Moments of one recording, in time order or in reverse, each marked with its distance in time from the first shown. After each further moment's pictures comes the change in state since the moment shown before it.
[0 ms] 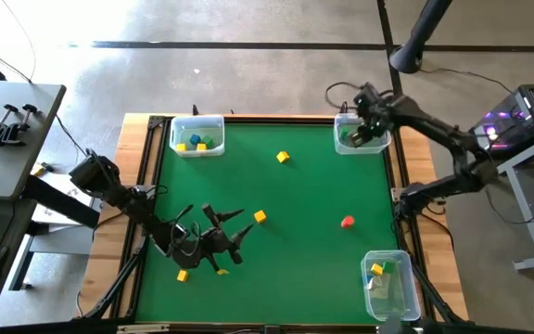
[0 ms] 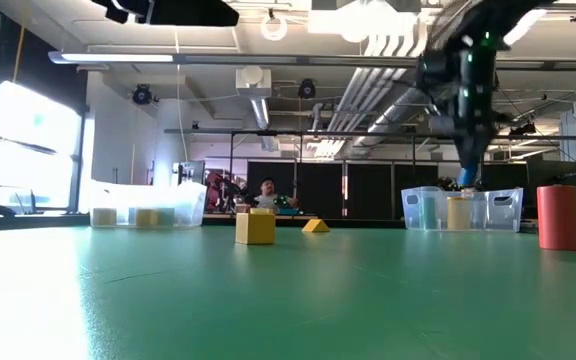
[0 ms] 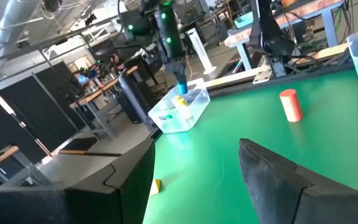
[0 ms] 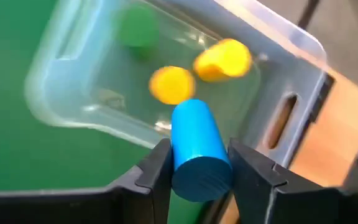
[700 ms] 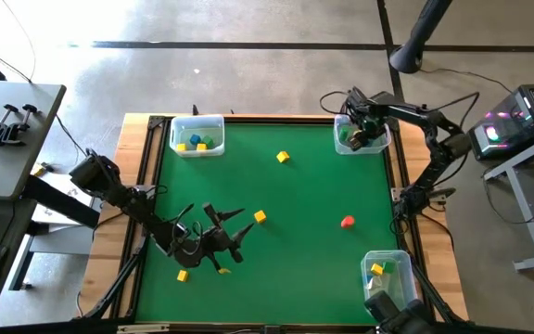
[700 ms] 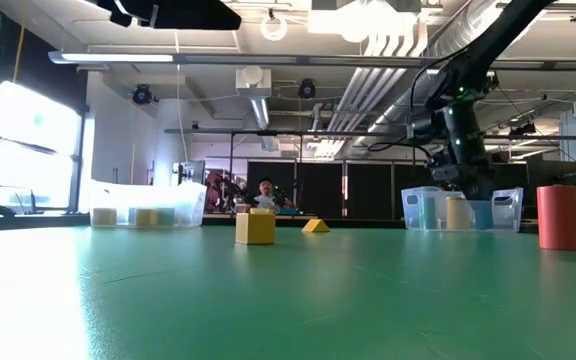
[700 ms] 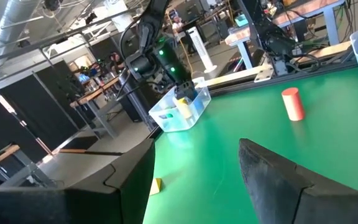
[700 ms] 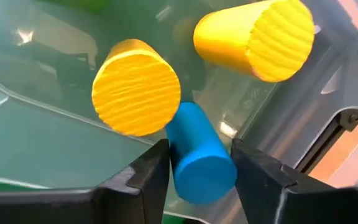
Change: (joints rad) left arm 0.013 0.000 0.000 -0.006 0.006 -0.006; right arm -0.123 0.321 0.011 0.039 0.019 -0.125
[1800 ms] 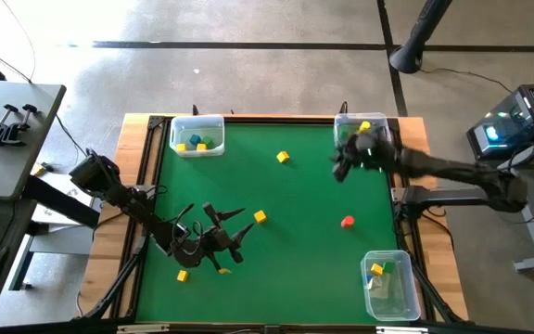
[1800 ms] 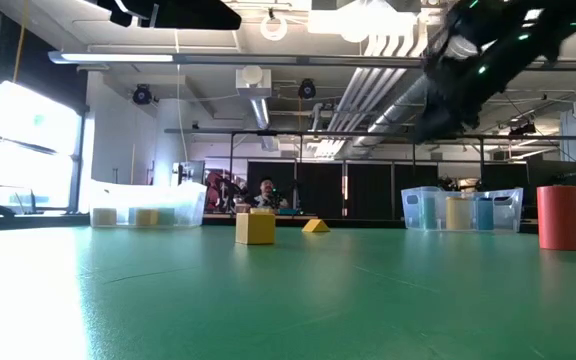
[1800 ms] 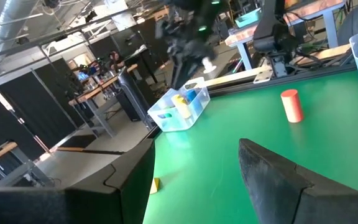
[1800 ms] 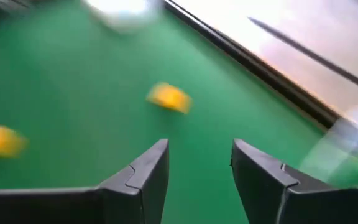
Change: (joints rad) left arm 0.000 0.000 0.000 -0.001 0.000 -0.019; right arm 0.581 -0.741 -0.492 0.712 -0.110 0.144
